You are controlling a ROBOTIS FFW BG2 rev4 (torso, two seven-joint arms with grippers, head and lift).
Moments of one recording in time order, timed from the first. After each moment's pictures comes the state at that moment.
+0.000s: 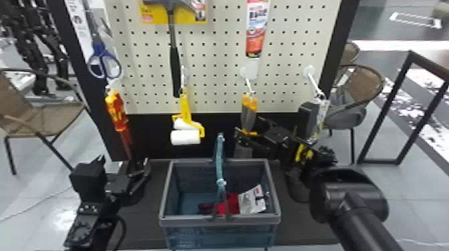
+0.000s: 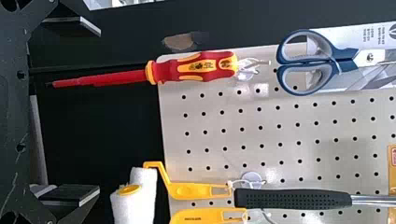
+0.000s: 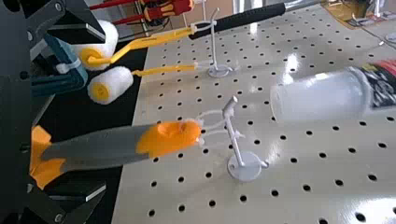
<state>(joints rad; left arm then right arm) 0.05 0.11 0.03 -1.59 0.01 -0.12 -0.03 -0.51 -0.03 0.19 -1.03 -0.30 0.01 0.70</state>
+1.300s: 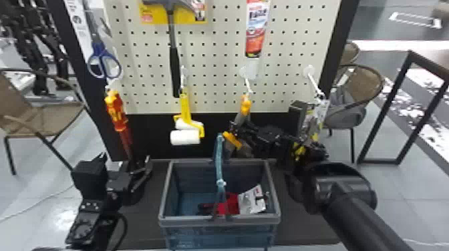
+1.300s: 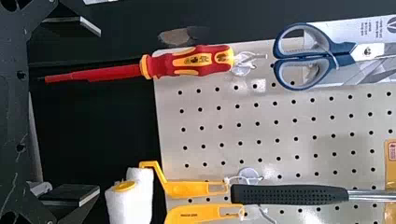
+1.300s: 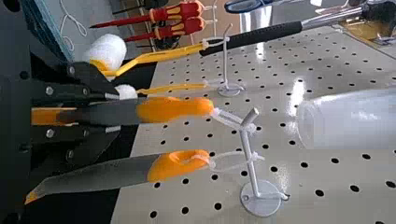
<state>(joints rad) 0.04 0.12 0.02 -1.58 0.02 -0.12 -0.03 -0.66 -0.03 0.27 -0.73 -0.33 -0.15 0.82</state>
